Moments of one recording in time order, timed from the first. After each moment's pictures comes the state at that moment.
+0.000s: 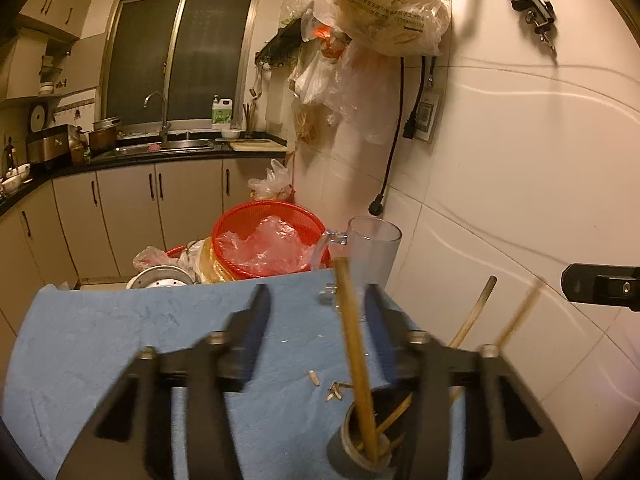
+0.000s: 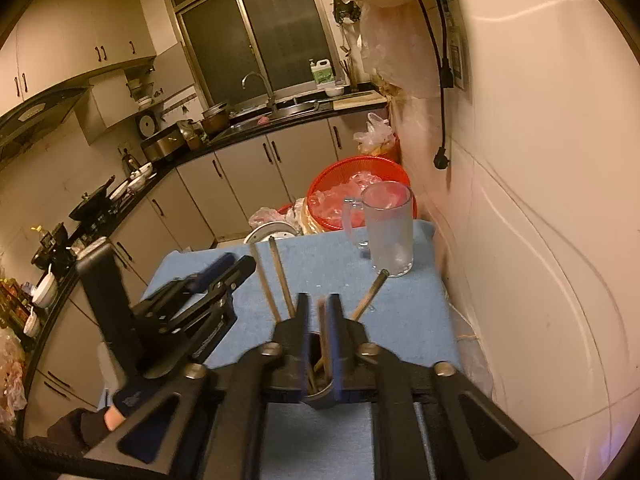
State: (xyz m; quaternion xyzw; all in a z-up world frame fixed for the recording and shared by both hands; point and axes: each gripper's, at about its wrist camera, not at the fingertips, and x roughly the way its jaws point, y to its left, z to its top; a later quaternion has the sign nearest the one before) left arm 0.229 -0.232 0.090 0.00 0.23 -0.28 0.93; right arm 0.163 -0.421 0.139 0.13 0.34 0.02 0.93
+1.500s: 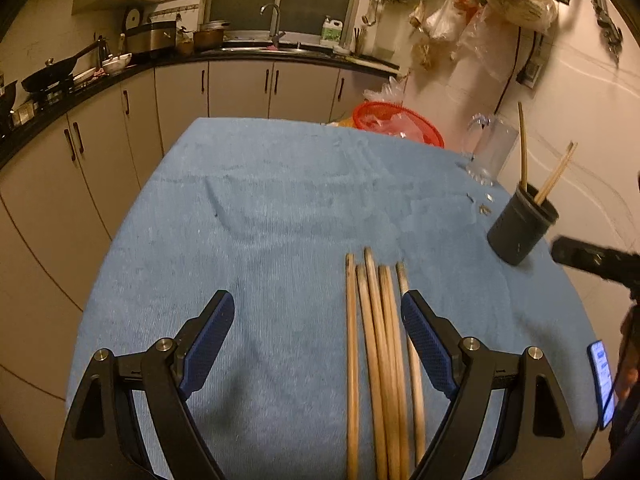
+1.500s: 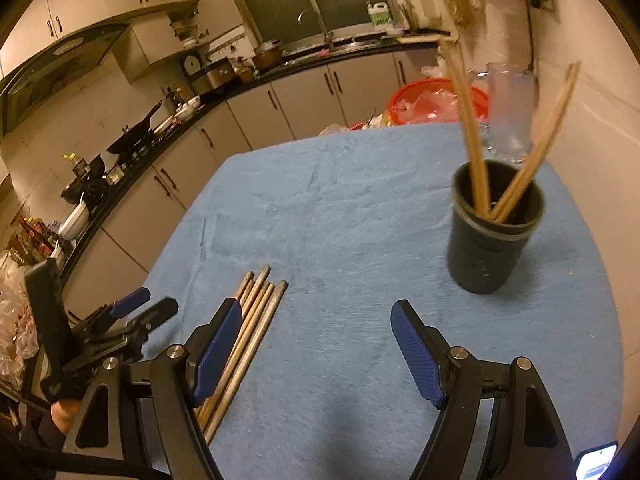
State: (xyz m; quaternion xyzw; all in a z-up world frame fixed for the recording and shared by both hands) left arm 0.117 0.029 -0.013 -0.02 0.38 -0.14 0.91; right arm 0.139 -0.255 0.010 0.13 0.40 0.12 0.90
